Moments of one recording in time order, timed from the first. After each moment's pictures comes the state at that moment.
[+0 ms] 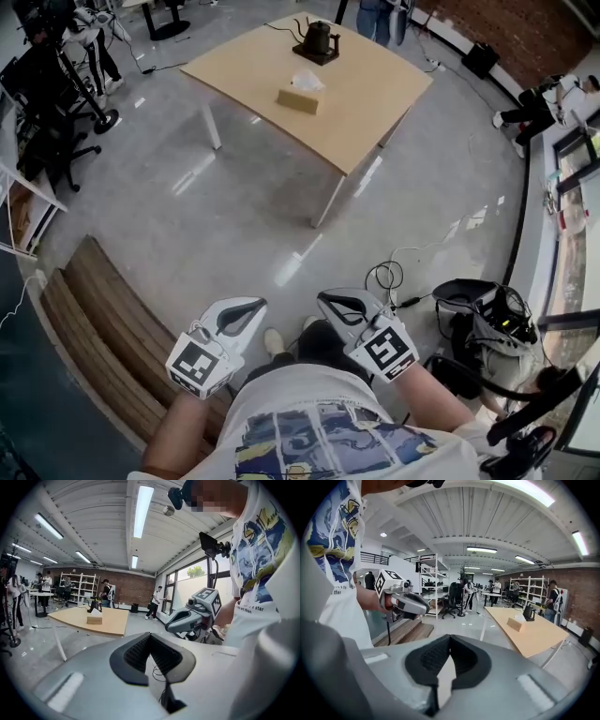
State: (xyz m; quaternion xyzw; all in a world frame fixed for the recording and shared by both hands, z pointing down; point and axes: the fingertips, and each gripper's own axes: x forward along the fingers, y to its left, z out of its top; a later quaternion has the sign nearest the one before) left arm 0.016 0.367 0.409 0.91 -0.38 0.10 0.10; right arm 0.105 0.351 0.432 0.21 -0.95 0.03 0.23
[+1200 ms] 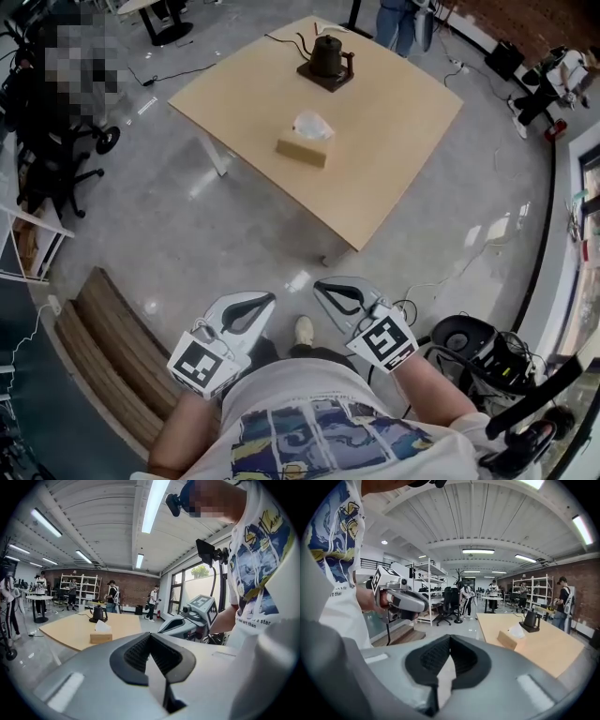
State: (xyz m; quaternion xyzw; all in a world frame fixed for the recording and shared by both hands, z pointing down) left arm 0.012 0.084 0.397 0.91 -0.39 0.11 0.10; right arm 0.078 0.059 0.436 0.18 -0.96 0.03 0.20
